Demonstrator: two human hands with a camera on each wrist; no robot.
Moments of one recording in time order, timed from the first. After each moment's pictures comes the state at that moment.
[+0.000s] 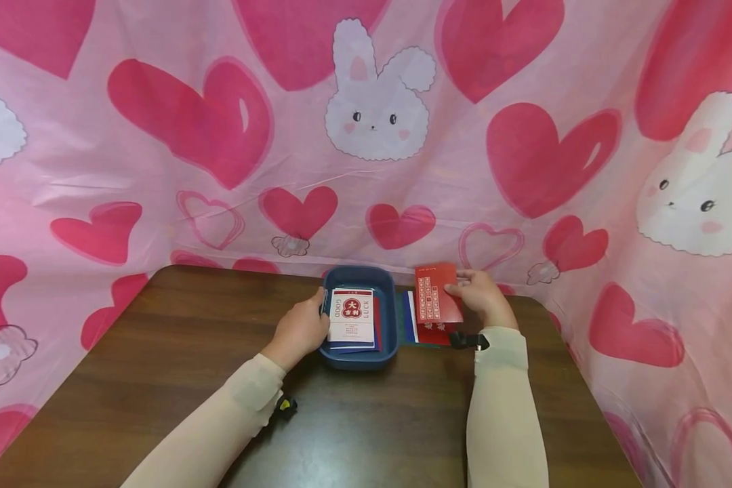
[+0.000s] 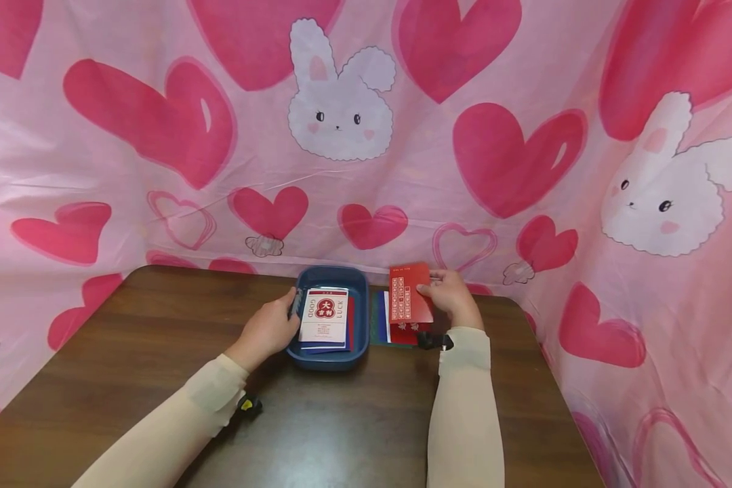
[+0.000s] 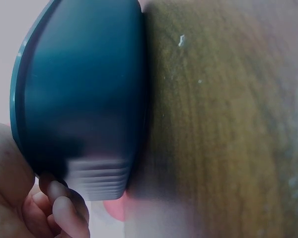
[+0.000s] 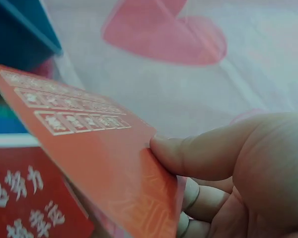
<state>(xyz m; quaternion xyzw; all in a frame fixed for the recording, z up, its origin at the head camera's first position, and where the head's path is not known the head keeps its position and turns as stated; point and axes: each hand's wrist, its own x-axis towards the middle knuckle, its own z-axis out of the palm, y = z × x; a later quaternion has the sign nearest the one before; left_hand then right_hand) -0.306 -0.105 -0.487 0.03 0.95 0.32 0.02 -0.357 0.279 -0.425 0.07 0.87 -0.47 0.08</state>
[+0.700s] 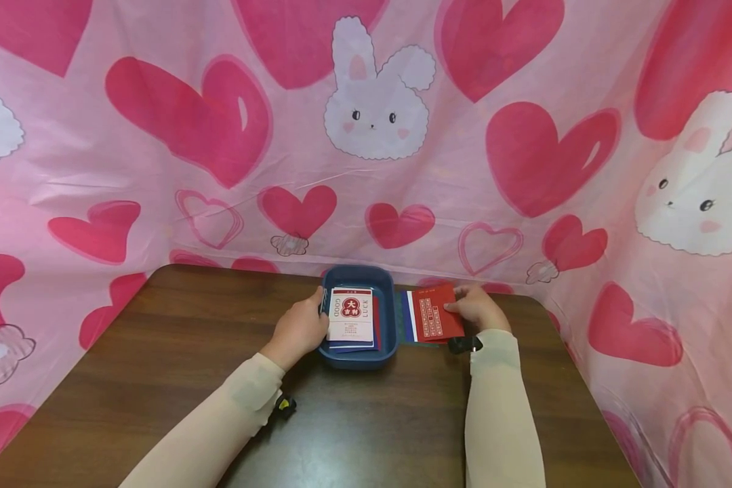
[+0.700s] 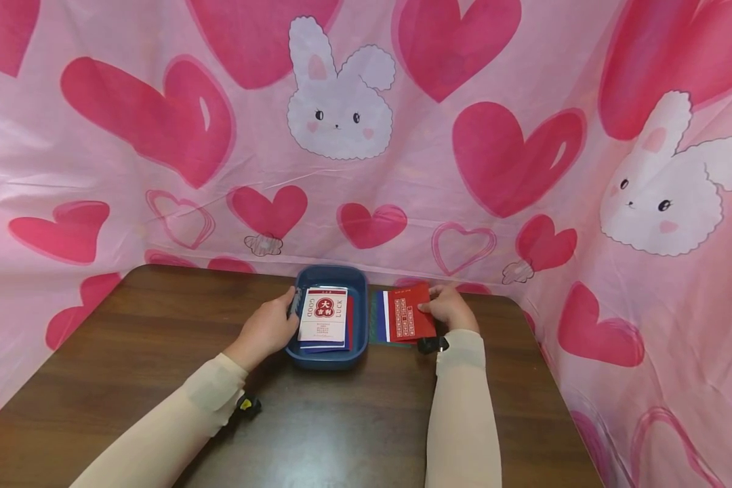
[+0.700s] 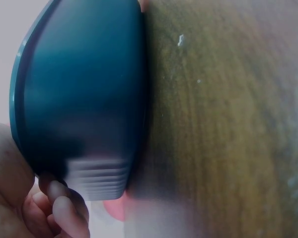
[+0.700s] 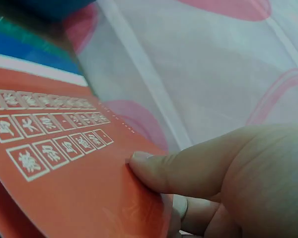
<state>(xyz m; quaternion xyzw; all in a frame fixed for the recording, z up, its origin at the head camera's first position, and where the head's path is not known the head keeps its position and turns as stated) -0.307 -0.105 -0.488 0.03 0.94 0.33 0.03 -0.363 0.299 -0.468 0.10 0.88 -0.44 0.15</state>
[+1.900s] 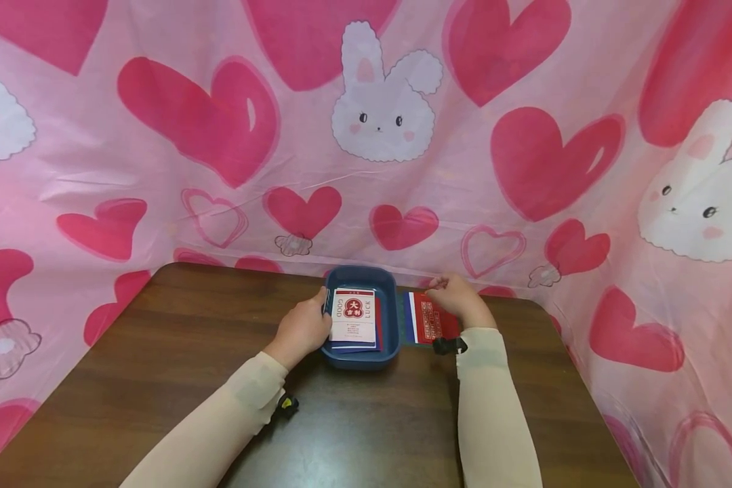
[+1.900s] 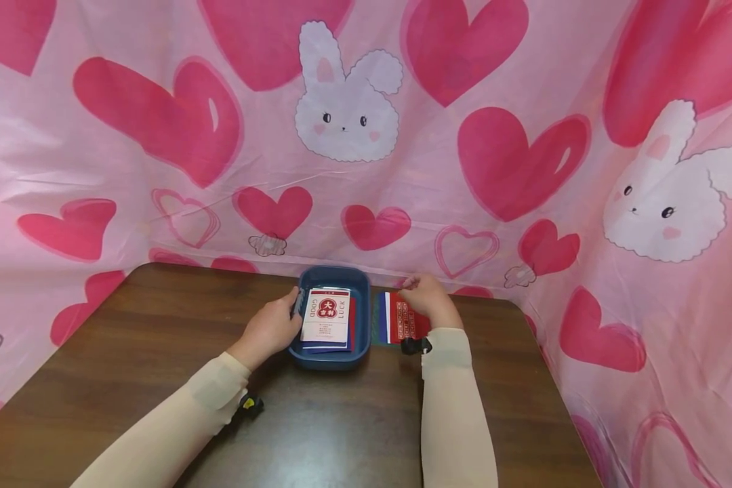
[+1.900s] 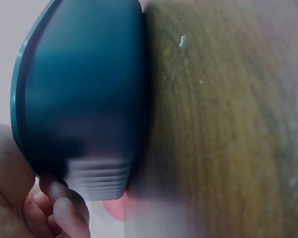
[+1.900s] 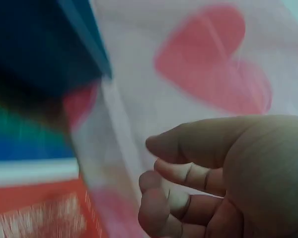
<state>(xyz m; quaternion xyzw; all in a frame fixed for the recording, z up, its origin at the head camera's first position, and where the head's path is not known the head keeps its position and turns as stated) -0.305 -0.106 -0.486 0.03 0.94 0.33 0.03 -0.362 0.244 -0.440 -0.01 0.94 -0.34 0.06</state>
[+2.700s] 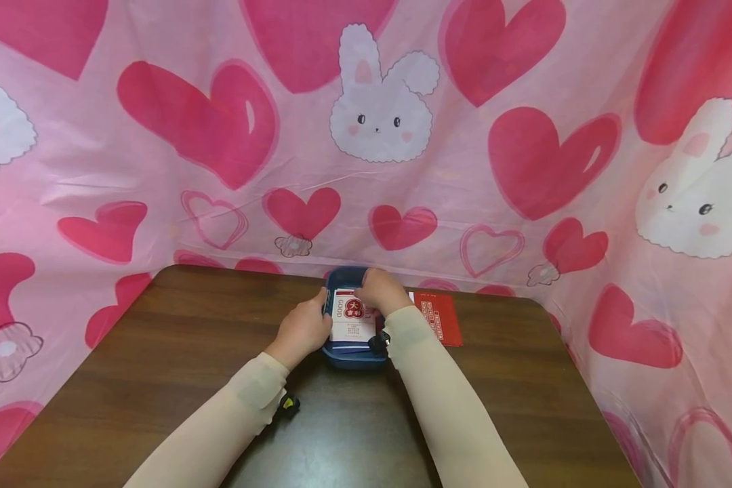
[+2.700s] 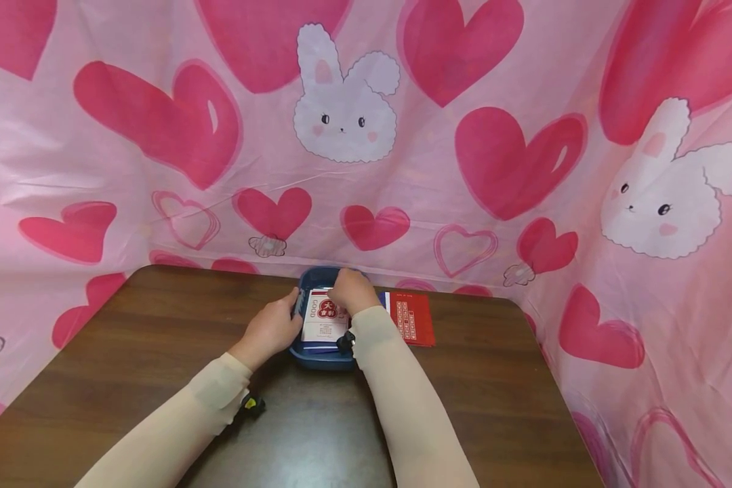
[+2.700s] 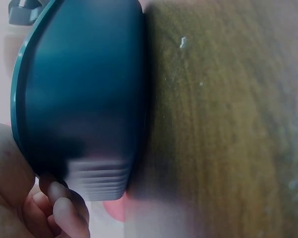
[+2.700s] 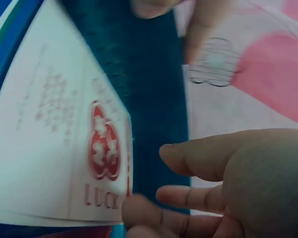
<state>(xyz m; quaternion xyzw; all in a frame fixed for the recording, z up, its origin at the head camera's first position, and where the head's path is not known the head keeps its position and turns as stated) -0.304 -0.106 -0.484 0.04 0.94 0.33 0.03 -0.375 0.083 -0.441 -0.05 0.97 -0.22 0.09</state>
